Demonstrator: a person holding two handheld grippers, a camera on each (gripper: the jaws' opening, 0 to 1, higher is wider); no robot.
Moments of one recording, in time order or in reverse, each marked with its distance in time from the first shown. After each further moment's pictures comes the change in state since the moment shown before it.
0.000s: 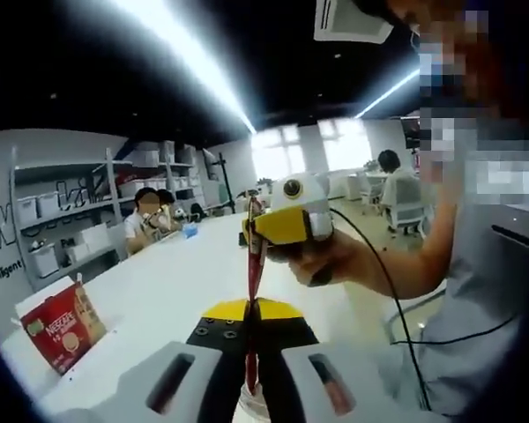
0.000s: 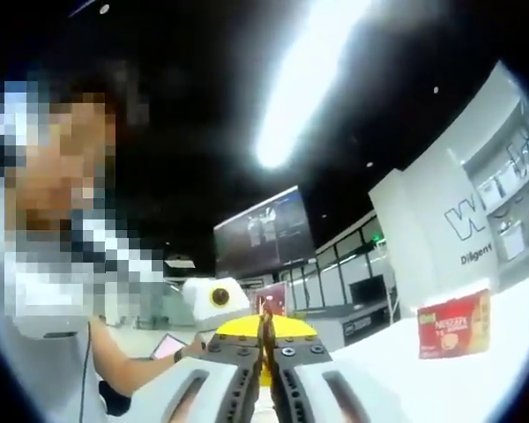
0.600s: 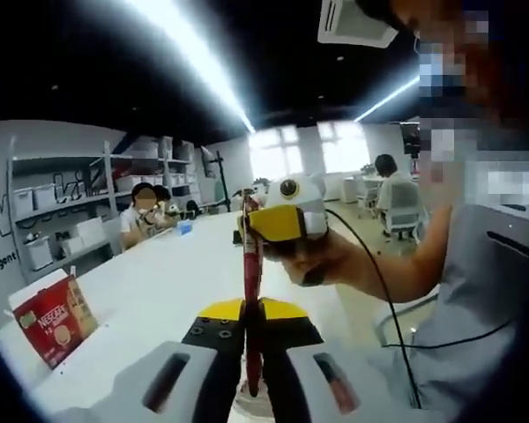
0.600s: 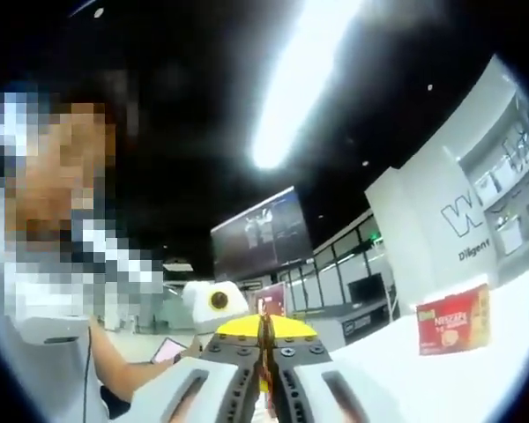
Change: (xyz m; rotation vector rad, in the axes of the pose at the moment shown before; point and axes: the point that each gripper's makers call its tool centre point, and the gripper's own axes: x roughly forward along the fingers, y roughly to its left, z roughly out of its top) left arm -0.002 -0.009 -0.001 -0.038 -0.003 -0.038; right arm -0.004 0.002 0.002 0.016 -0.013 -0.015
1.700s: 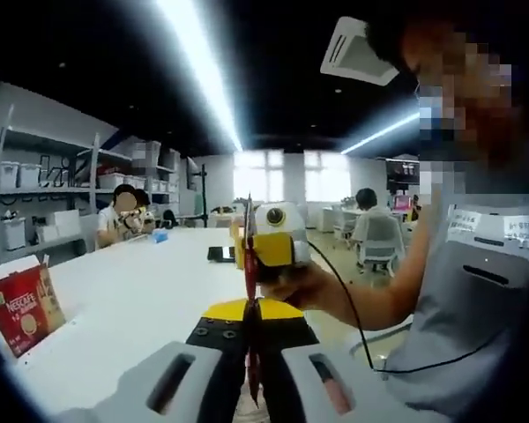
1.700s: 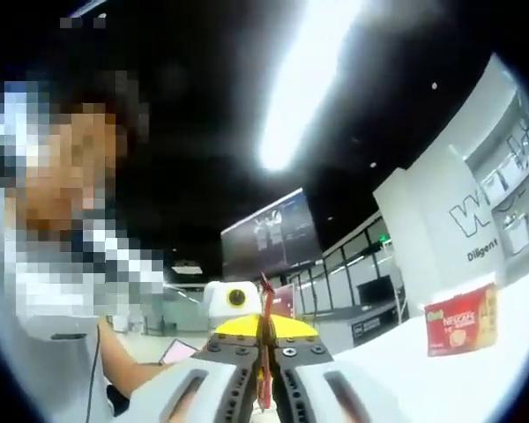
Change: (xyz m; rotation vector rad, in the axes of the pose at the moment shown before) left arm 0.003 -0.010 0.013 -0.111 -0.094 -0.114; right arm -0.001 0.002 -0.002 0.011 -0.011 0.051
